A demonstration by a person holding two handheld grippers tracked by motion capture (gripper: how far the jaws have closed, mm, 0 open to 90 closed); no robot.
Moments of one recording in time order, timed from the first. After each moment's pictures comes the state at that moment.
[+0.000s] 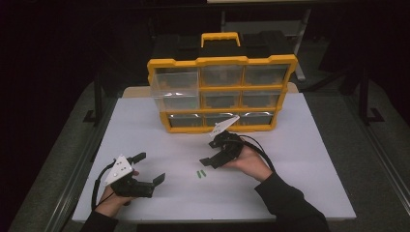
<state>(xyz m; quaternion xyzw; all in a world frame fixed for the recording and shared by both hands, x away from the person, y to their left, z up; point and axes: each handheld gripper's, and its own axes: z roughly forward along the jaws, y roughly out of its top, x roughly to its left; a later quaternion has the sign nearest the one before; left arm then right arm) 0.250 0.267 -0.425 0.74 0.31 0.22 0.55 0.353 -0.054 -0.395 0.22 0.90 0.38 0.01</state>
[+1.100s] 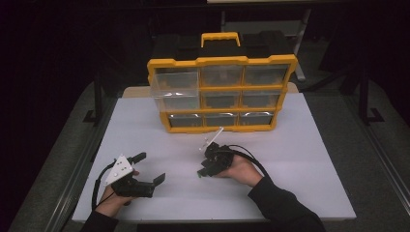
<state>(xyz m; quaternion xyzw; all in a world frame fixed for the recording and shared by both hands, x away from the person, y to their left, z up) 0.250 0.267 -0.426 0.74 0.31 0.22 0.55 0.350 -0.029 -0.434 0.18 0.93 0.32 -0.02</state>
